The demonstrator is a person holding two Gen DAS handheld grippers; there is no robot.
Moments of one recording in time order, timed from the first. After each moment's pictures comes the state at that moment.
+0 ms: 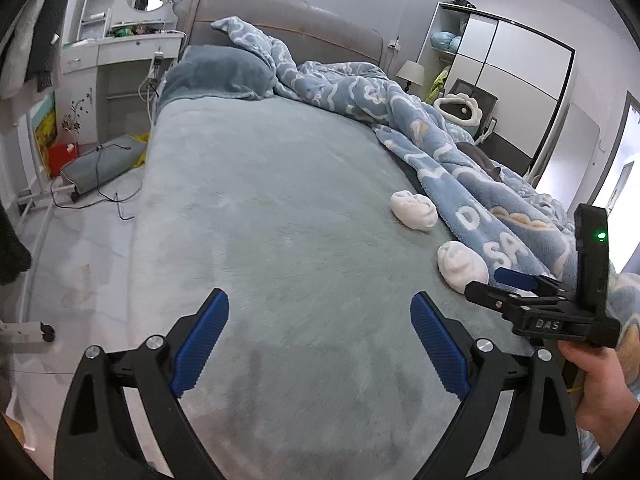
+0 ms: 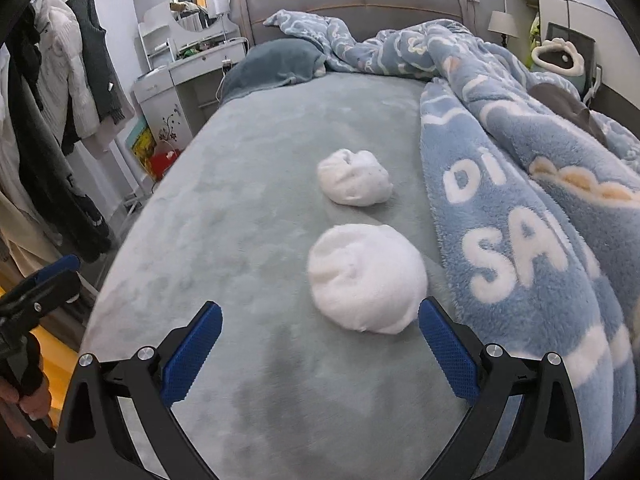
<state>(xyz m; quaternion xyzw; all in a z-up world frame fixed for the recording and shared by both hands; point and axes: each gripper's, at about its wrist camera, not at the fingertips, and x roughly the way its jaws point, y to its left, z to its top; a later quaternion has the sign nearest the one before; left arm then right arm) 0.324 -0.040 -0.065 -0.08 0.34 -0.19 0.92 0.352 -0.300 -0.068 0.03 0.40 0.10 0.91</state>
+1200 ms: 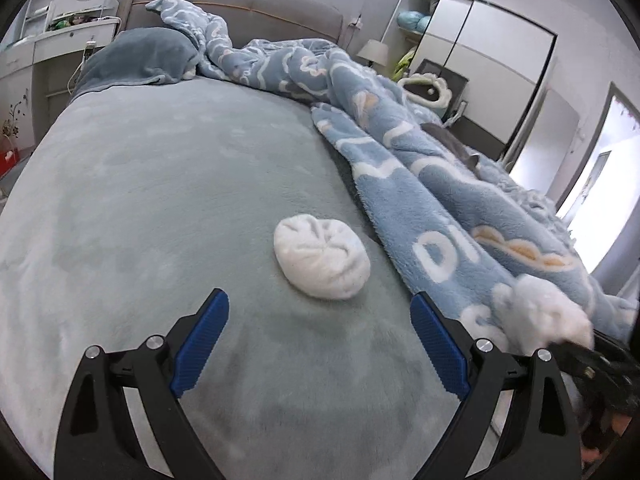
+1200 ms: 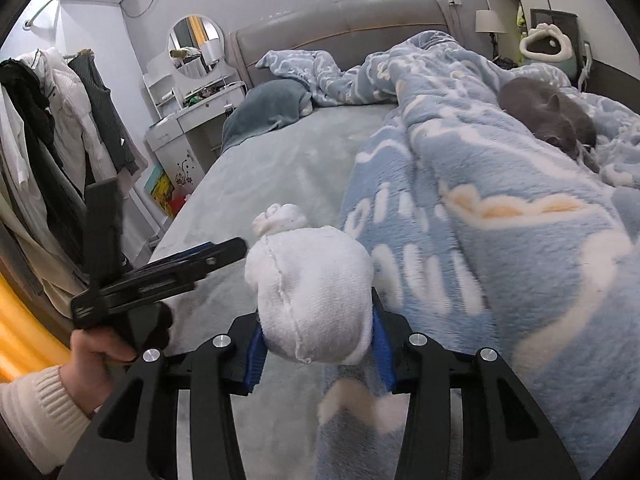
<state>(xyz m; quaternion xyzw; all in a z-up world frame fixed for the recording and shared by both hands) 0.438 -0.196 -0.090 -0.08 0.36 -0.25 0.90 0.333 -0.410 -0.040 0.11 0.34 0.14 0.92</state>
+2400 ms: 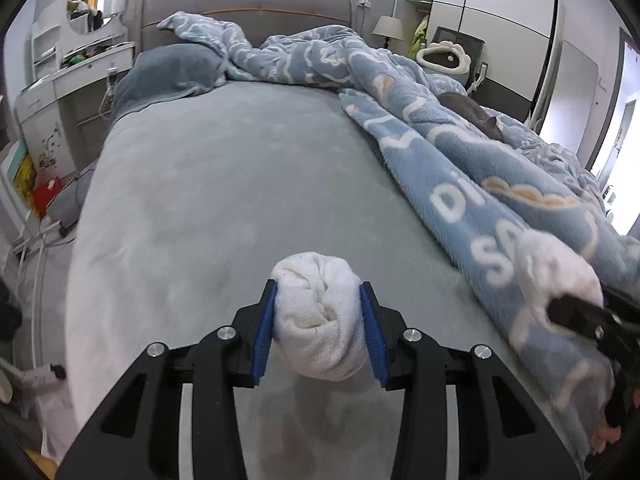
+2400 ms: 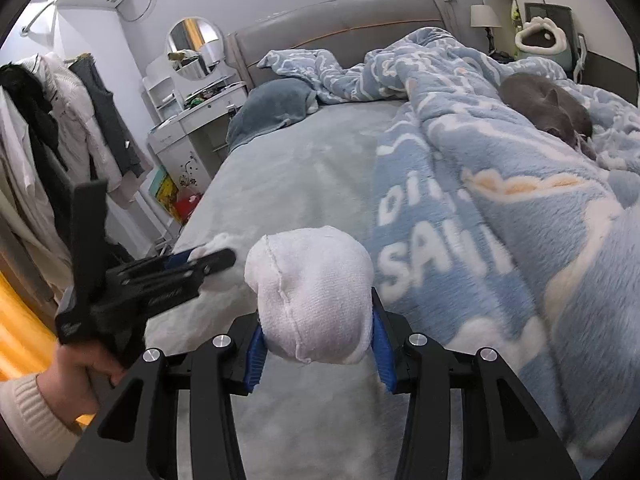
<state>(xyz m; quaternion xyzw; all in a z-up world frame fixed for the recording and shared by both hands) 0.365 -0.157 -0.058 0.02 0.38 -0.19 0.90 0.300 -0.365 -0.027 0.12 0.35 0.14 0.92</state>
